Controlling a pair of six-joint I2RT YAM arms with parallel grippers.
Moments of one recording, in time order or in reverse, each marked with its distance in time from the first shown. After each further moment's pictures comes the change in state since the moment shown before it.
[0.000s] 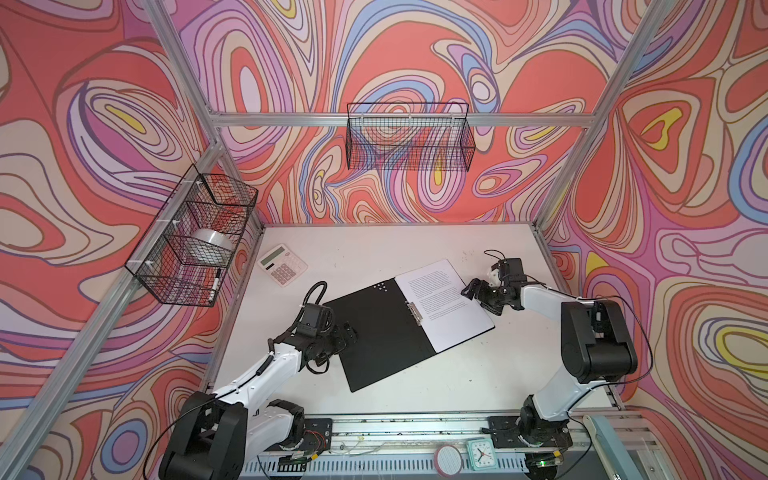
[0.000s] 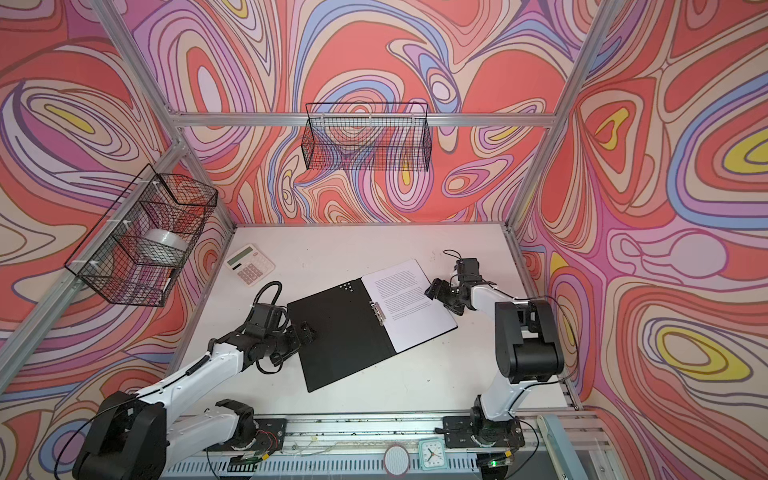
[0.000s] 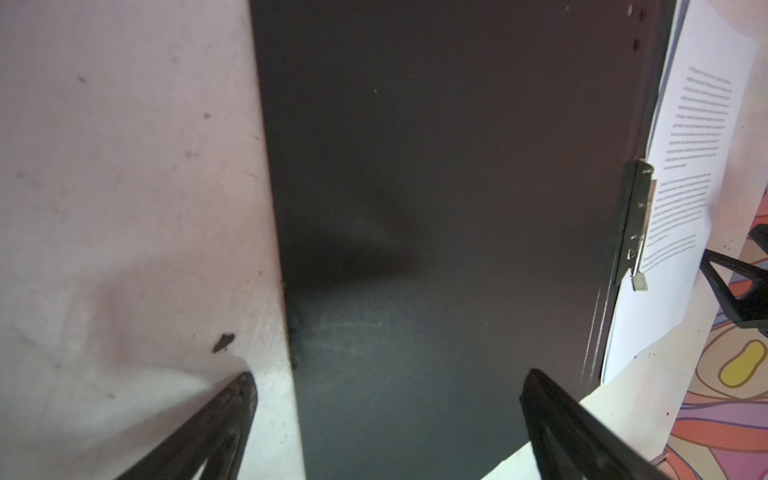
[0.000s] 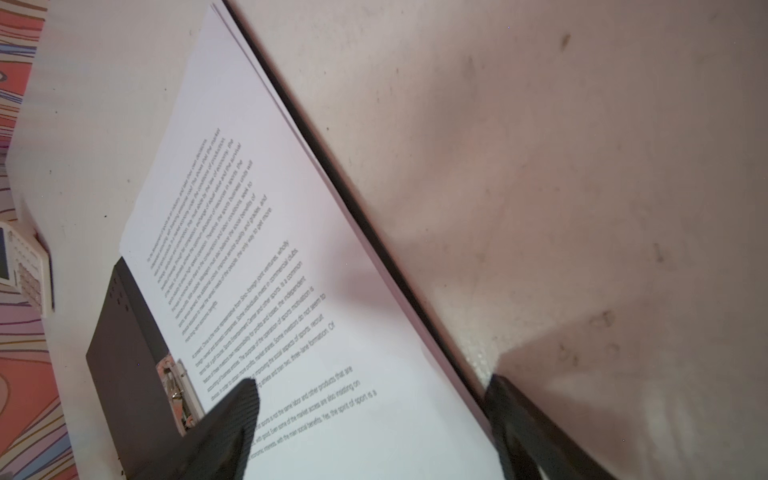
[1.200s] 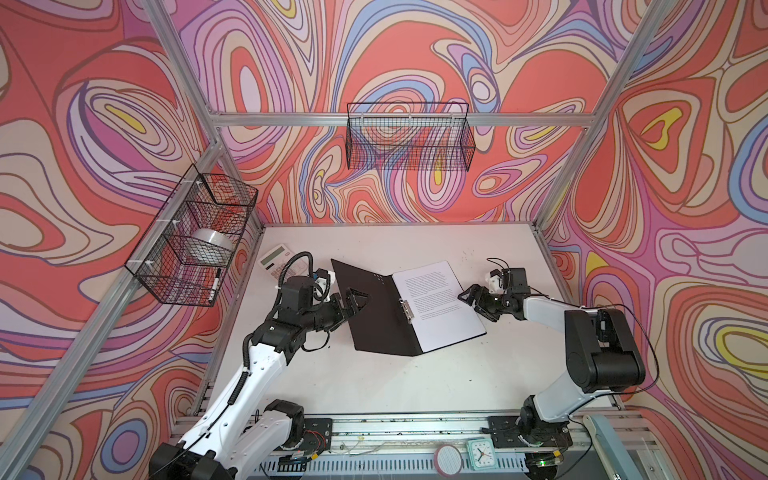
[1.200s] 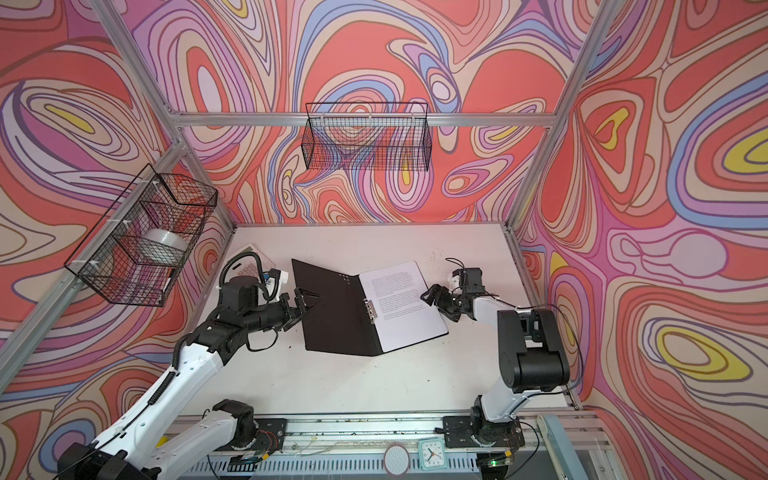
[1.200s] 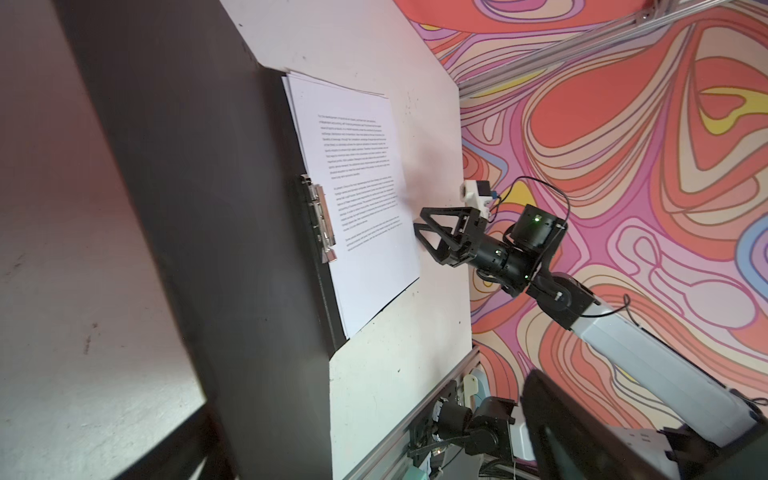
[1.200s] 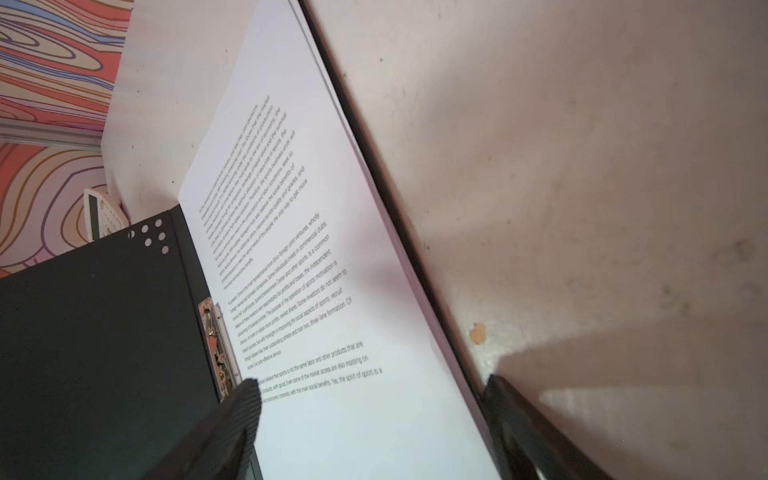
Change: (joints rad) left arm 0.031 -0.188 0.266 -0.002 0.370 -0.026; right arm -0.008 -0.061 -0.129 0.127 -0.133 0.038
